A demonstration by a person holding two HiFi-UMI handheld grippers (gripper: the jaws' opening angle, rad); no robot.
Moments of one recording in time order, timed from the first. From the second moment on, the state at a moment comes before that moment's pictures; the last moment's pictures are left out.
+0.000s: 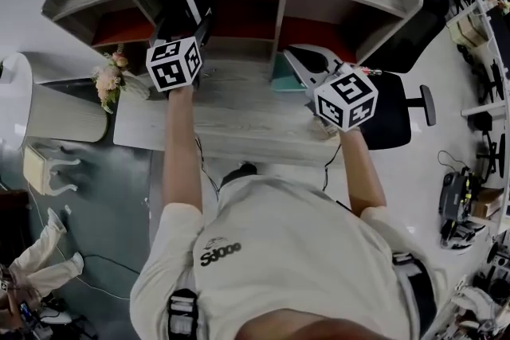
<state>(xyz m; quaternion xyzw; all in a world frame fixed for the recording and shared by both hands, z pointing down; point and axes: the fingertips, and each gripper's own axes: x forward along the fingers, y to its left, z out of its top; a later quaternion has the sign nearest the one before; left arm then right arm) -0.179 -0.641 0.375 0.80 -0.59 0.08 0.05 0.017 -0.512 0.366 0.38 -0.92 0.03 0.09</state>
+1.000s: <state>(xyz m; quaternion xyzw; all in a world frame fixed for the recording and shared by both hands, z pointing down) -0.162 -0.359 0.362 0.78 -0.62 0.09 -0.01 0.043 -0.375 0.330 0.33 -0.94 -0.04 0.09</state>
